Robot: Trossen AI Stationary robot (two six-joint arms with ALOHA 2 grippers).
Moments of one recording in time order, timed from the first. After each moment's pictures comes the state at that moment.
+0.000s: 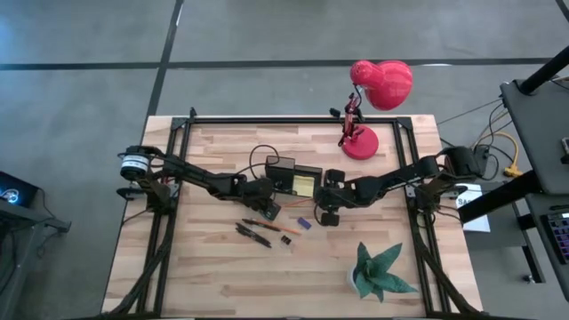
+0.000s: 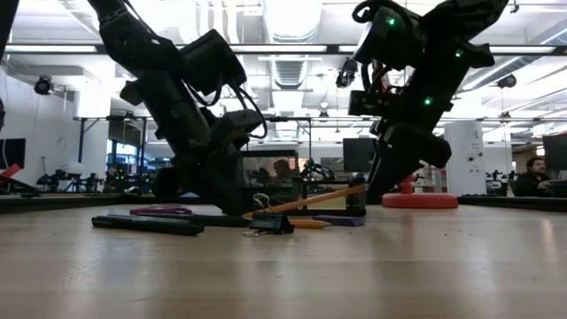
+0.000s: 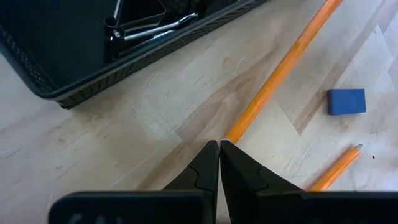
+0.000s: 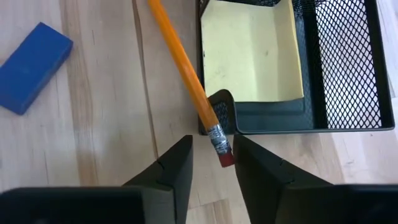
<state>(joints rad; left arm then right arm) 0.01 1.72 0.78 -0.01 0.00 -0.91 0.10 1.64 0.83 -0.30 0.34 0.16</state>
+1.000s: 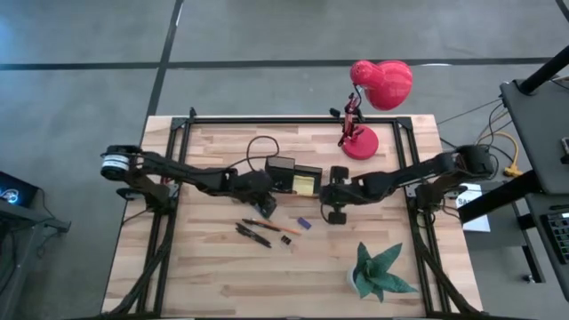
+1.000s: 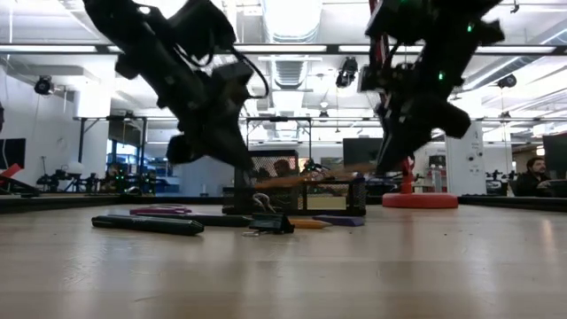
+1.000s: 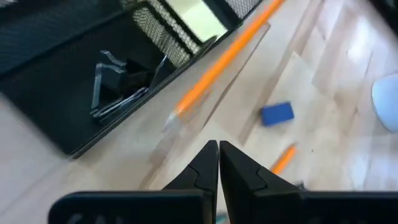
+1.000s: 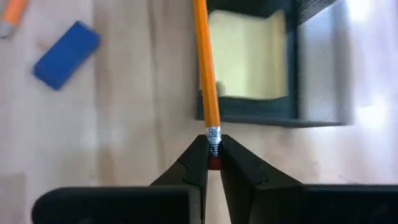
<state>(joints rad) 0.01 1.51 0.78 -0.03 -0.02 -0.73 0.11 1.51 0.85 -0.44 0.33 0.07</state>
